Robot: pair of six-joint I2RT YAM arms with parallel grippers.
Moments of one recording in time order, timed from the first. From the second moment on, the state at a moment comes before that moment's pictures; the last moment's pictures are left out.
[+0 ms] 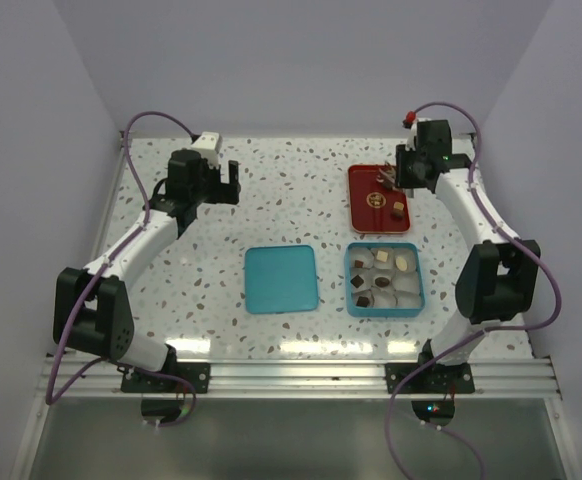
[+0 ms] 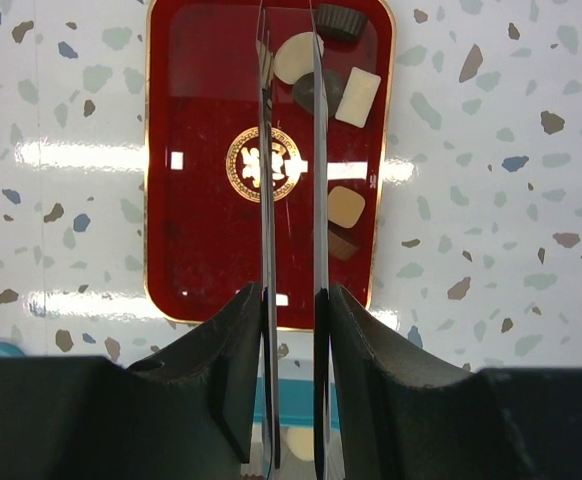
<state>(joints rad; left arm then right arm) -0.24 1.48 1.08 -0.09 0.01 -0.10 0.08 1.70 1.49 -0.59 0.03 0.04</state>
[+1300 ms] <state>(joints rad) -0.24 1.48 1.08 -0.09 0.01 -0.10 0.08 1.78 1.48 -0.56 0.06 0.04</state>
